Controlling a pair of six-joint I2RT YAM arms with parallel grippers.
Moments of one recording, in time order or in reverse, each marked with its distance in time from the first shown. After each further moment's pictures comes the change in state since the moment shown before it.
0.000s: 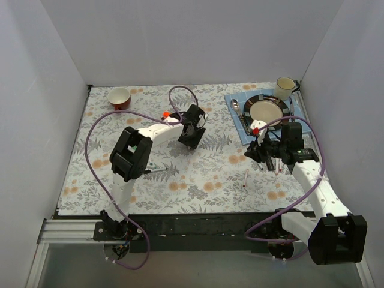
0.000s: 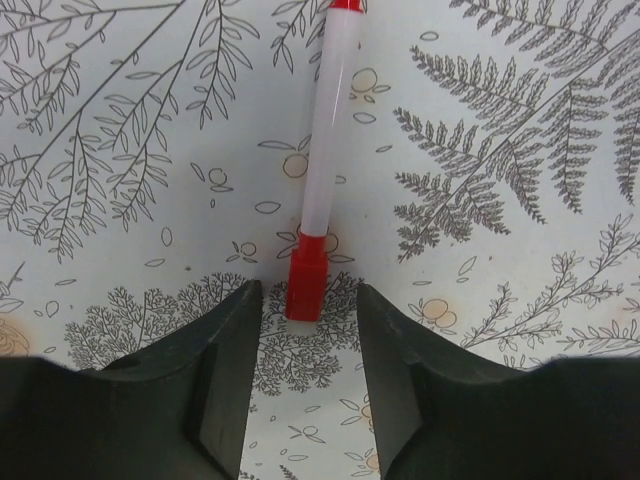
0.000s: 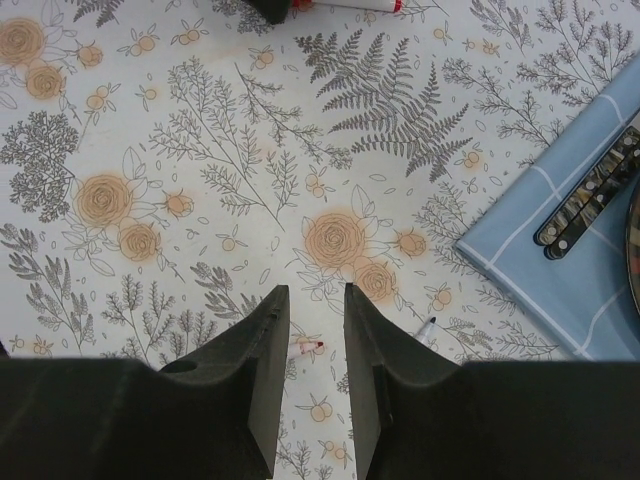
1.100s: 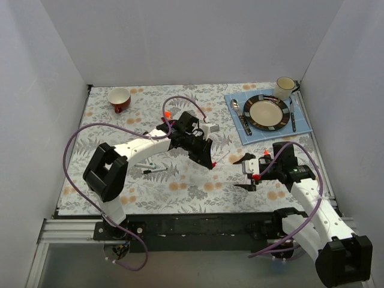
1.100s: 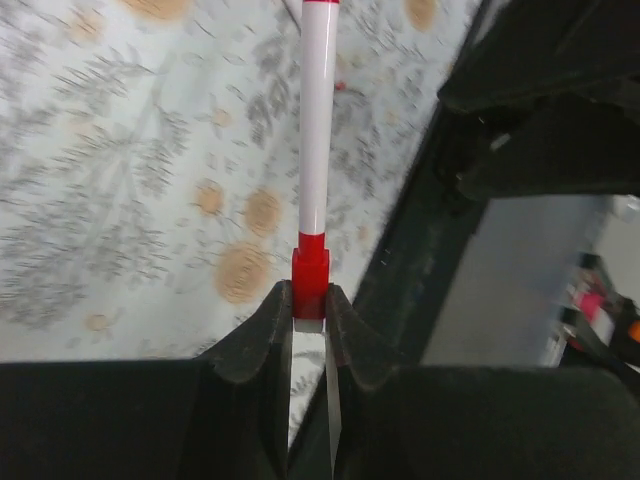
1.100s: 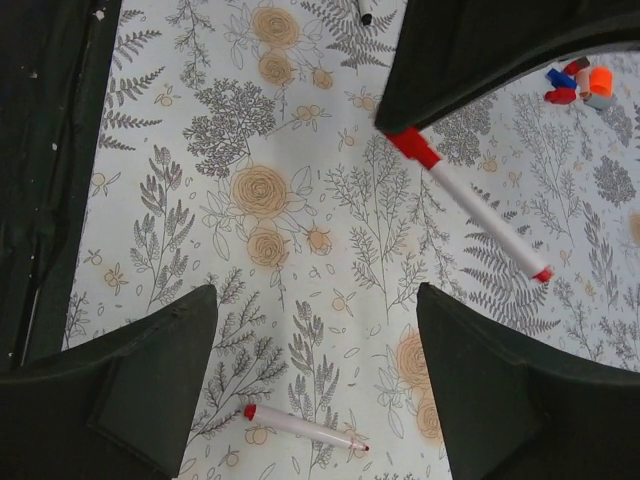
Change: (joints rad) left arm -0.078 -0.360 -0.276 0.127 0.718 -0.041; right arm 0.107 -0.197 -0.190 -0.163 -0.328 -0.604
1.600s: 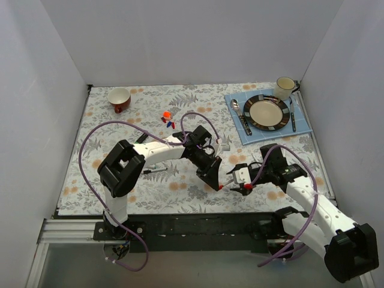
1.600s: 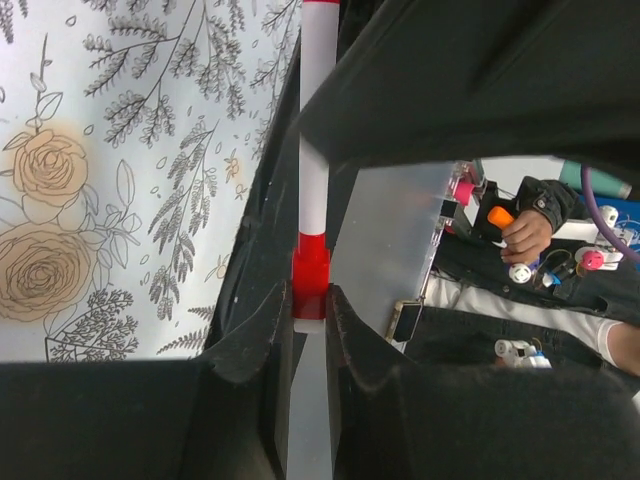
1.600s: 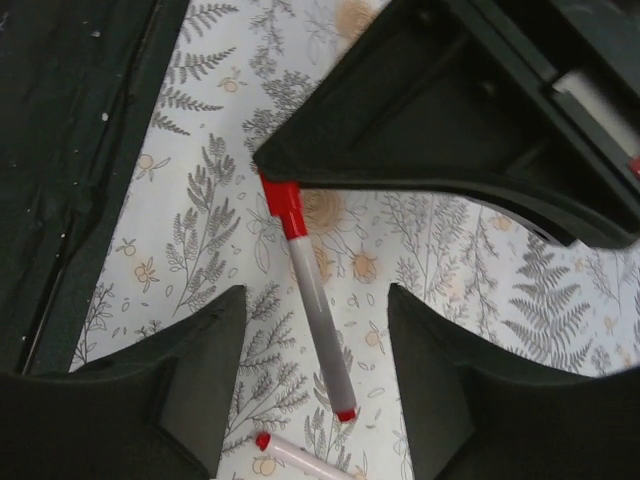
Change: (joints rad) left arm -0.114 0.144 -0.015 -0.072 0.306 -0.080; right arm 0.162 0.042 -0.011 0.014 0.085 -0.079
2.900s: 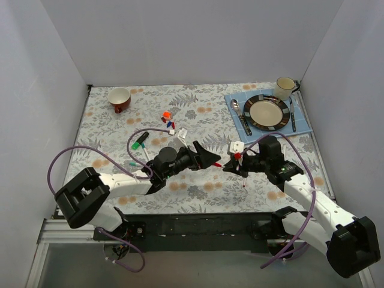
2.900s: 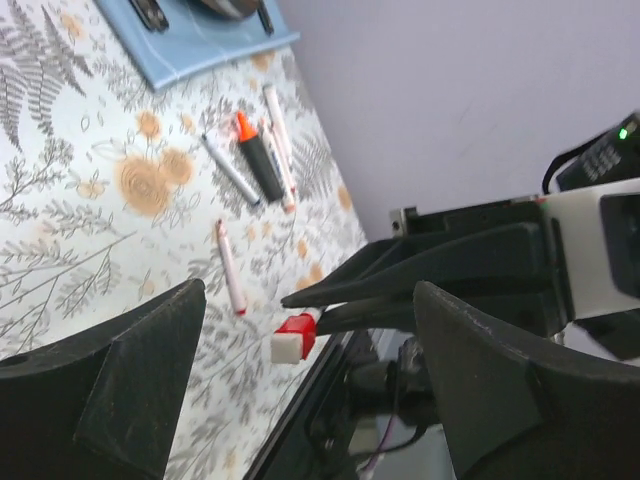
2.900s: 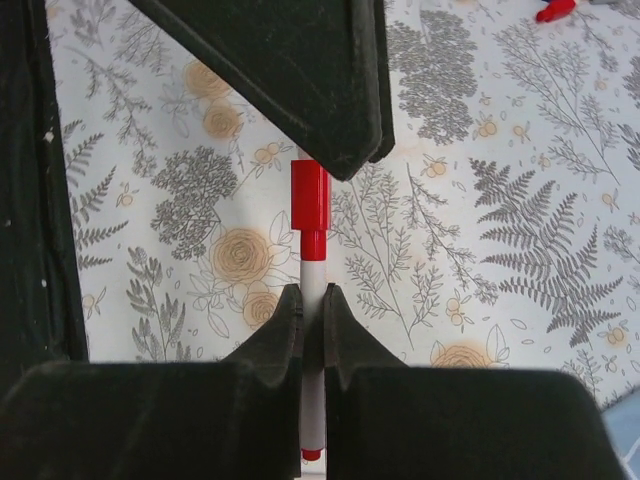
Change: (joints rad) left arm -0.040 -0.471 -0.723 1.280 -0.844 -0.727; right arm 0.093 0.049 0.013 0.387 0.219 0.744
